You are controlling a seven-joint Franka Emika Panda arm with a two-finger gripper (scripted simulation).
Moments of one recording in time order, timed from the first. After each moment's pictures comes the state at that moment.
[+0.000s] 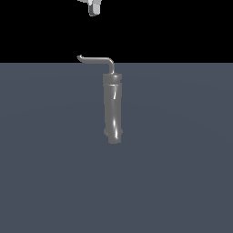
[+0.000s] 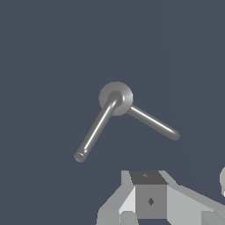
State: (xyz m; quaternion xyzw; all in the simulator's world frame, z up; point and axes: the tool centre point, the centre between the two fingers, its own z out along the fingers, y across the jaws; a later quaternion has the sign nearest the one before) arm -0.022 0.055 0.406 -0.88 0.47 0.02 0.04
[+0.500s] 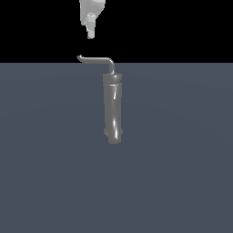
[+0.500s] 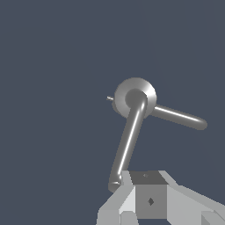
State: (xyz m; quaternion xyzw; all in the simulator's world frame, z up) arm 0.022 0.077 0.363 -0.82 0.57 0.02 0.02
